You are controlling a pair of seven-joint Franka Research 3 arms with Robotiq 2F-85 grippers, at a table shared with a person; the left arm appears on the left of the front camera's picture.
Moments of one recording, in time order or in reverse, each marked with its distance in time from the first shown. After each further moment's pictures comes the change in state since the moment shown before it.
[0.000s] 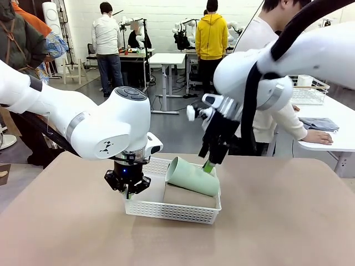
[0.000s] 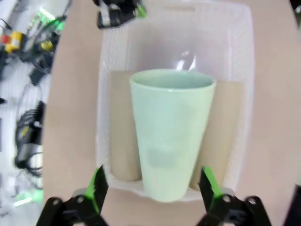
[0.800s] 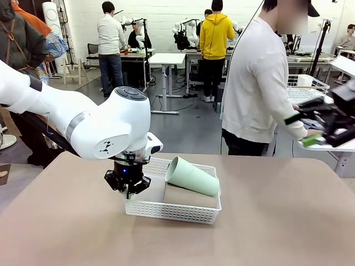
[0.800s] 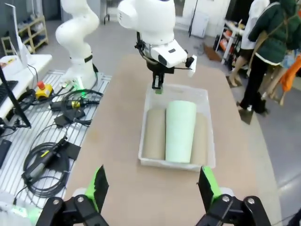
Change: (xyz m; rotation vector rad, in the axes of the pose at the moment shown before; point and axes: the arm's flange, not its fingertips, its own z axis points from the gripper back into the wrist) left arm 0.000 0.000 0.000 0.000 0.000 0.000; right arm -0.232 0.124 0.165 -0.170 -0.667 0.124
